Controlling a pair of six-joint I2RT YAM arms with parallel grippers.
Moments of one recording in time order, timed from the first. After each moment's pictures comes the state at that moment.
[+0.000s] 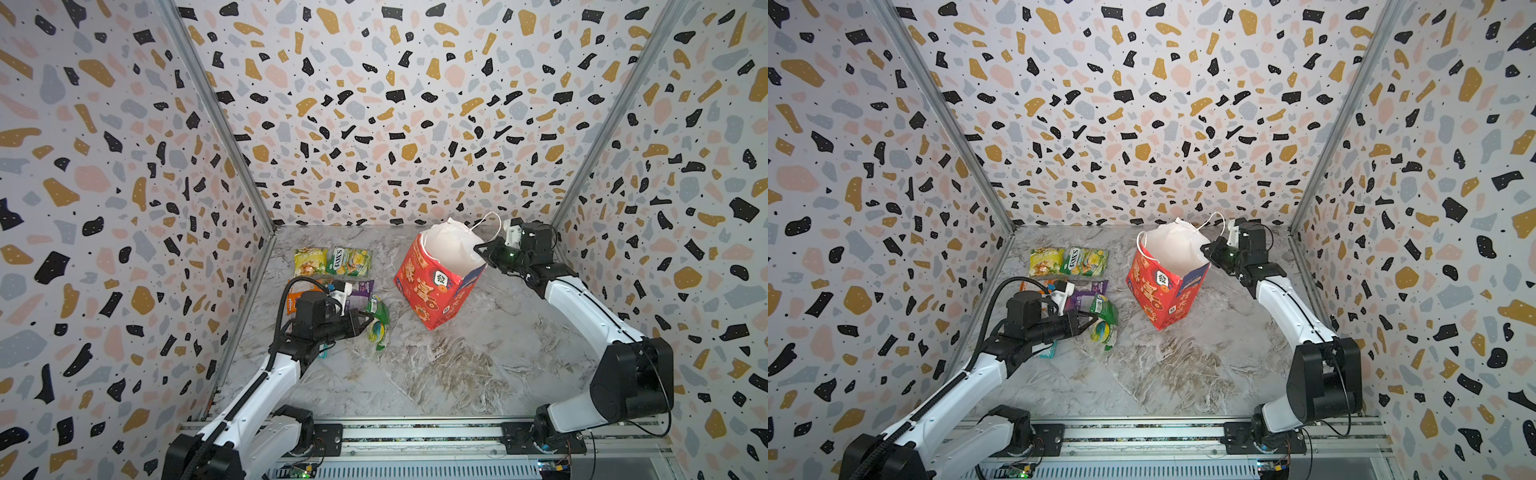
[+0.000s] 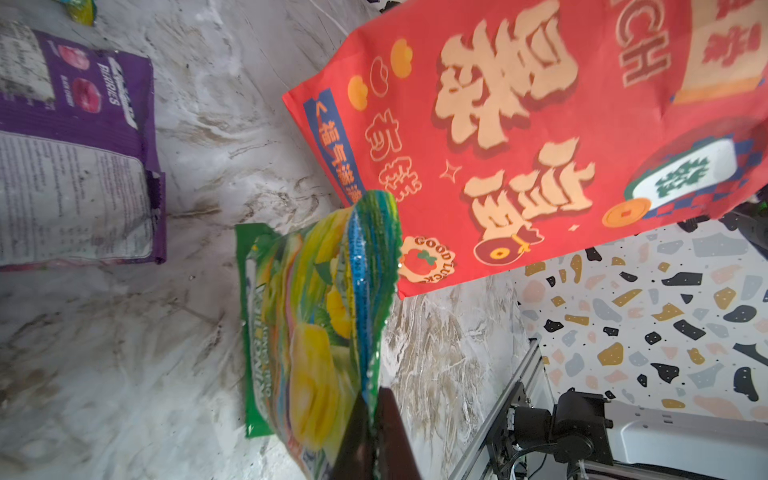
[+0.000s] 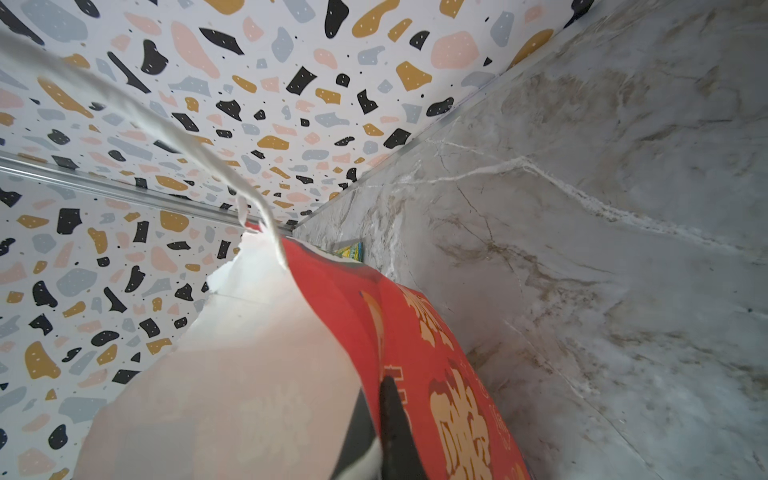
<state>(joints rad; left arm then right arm) -0.24 1.00 0.53 -0.15 0.66 -0.57 0.18 1.48 1.17 -0.16 -0.47 0.79</state>
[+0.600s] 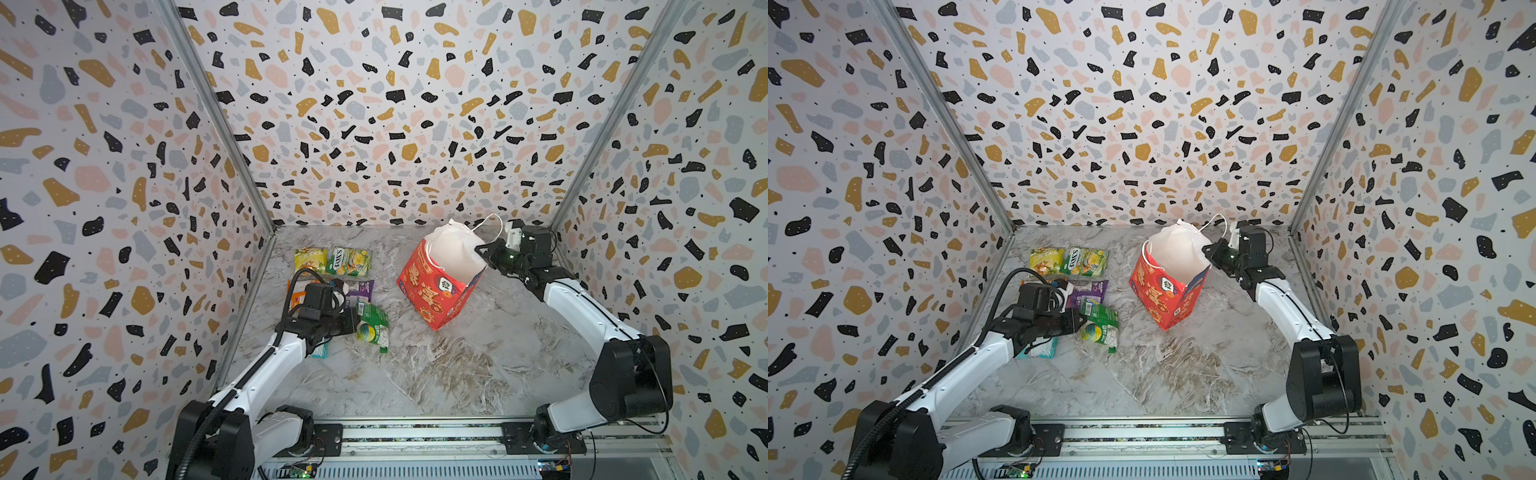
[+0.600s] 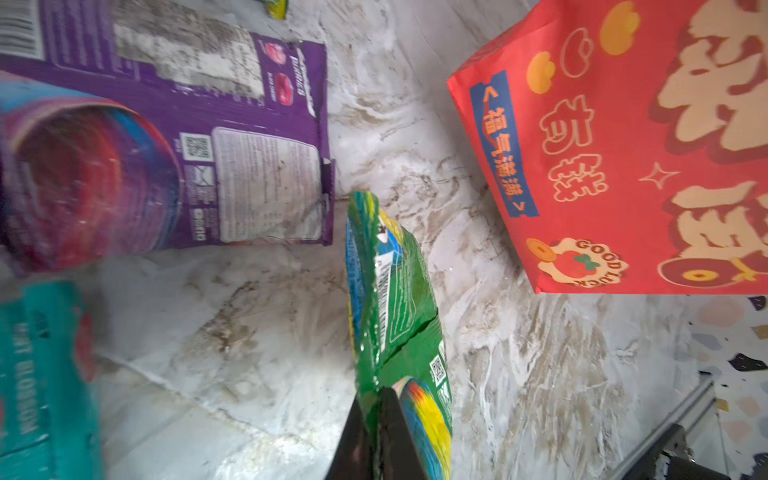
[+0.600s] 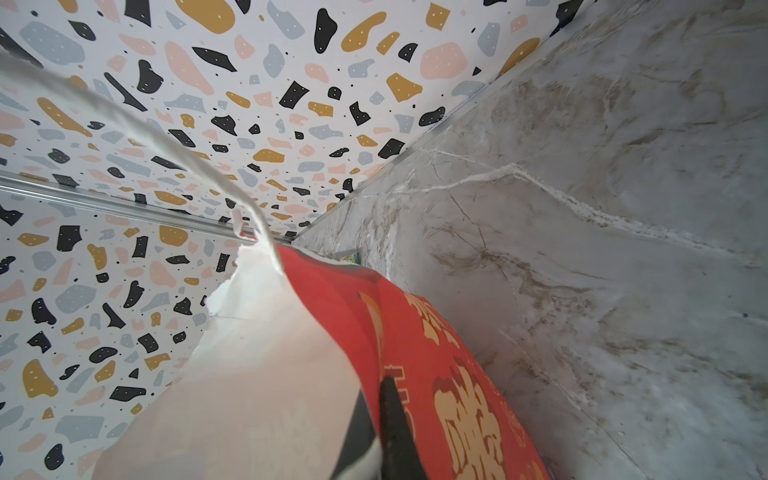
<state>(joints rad) -0.23 1.16 0.70 -0.45 0.34 -0.34 0.17 1.49 1.12 -0.09 -0.46 0.81</state>
